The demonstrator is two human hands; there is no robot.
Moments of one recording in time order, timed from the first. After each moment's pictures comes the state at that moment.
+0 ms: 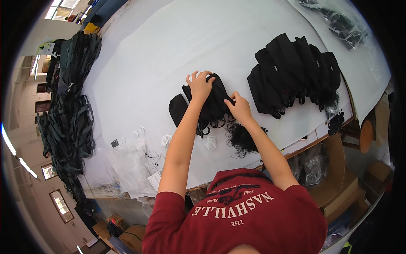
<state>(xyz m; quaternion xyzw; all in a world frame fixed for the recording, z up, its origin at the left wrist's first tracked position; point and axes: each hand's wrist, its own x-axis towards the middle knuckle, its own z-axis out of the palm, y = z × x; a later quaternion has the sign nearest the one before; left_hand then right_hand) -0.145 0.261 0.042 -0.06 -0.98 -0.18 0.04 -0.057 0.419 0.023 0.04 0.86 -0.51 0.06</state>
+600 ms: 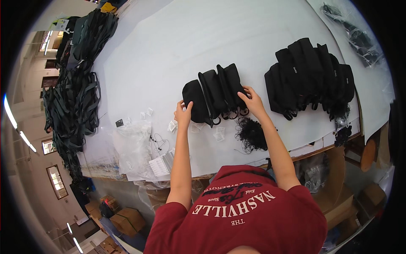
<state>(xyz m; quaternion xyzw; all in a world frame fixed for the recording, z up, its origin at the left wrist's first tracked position) -0.004 0.139 0.020 0.33 -0.91 -0.25 -0.02 -0.059 0.425 0.003 0.05 0.71 -0.69 0.16</state>
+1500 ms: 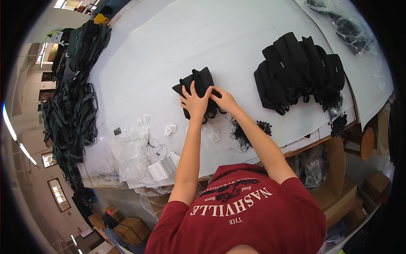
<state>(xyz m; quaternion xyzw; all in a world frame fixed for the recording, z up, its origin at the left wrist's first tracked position) -0.051 0.239 0.056 0.21 -0.96 -0.18 0.06 -0.065 0.357 0.017 -0.02 0.77 -0.62 0.14</state>
